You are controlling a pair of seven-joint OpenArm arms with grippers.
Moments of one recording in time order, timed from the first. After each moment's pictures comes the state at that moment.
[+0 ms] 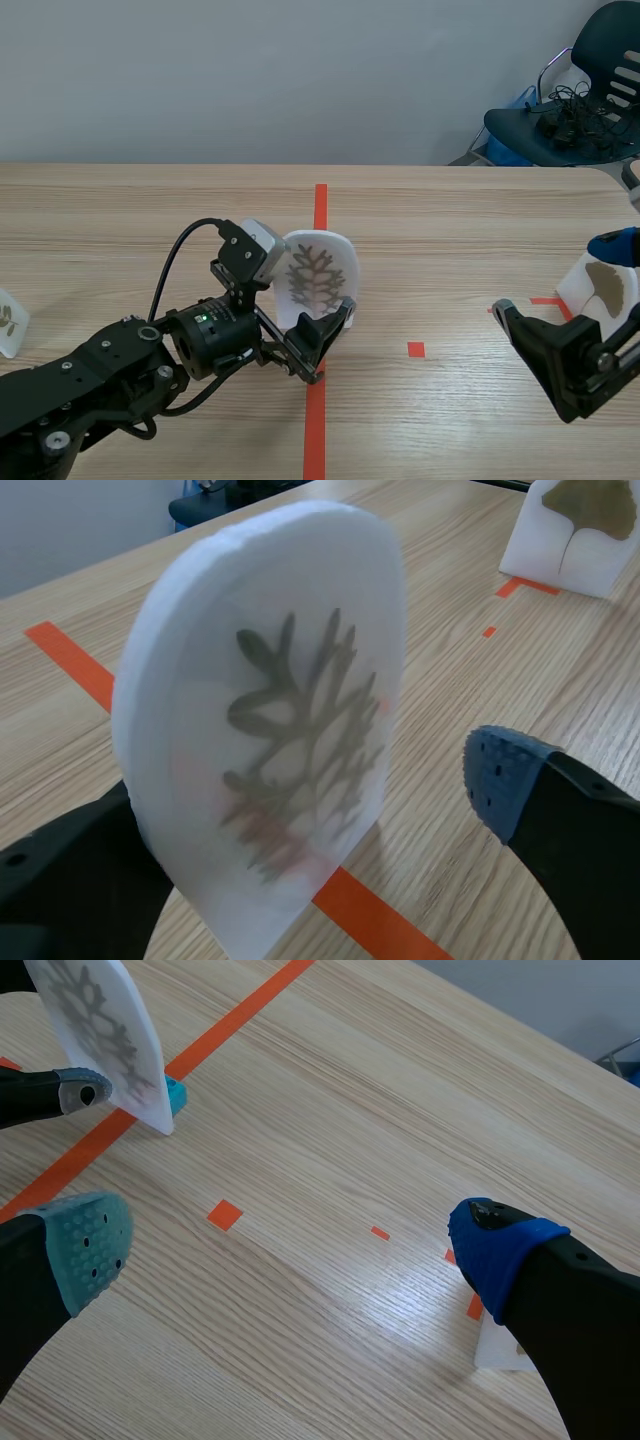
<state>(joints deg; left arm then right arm) -8.3 -13.2 34.1 55.7 -3.0 -22.1 -27.7 -39.8 30.9 12.7 114.4 14.6 24.0 -4.9</state>
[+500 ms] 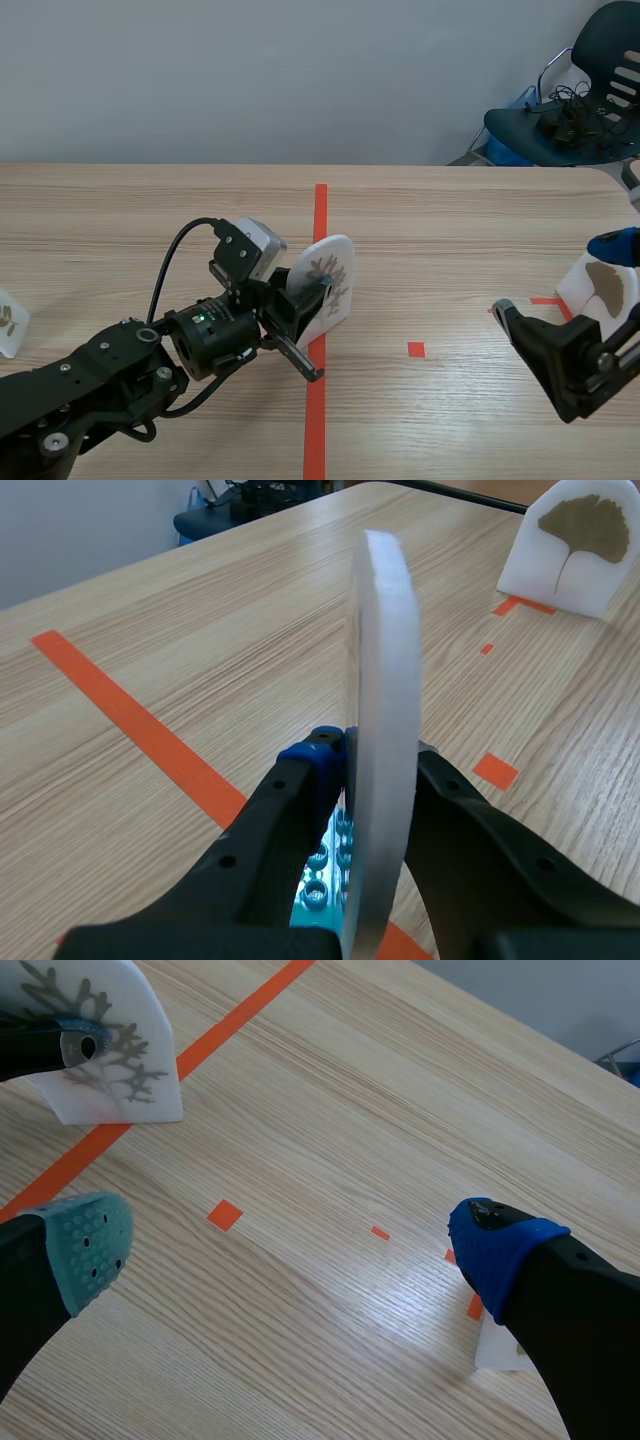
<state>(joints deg) -8.0 -13.2 34.1 55.7 -4.0 -22.1 -29.2 -39.8 30.9 12.7 114.4 14.6 24.0 -4.9</state>
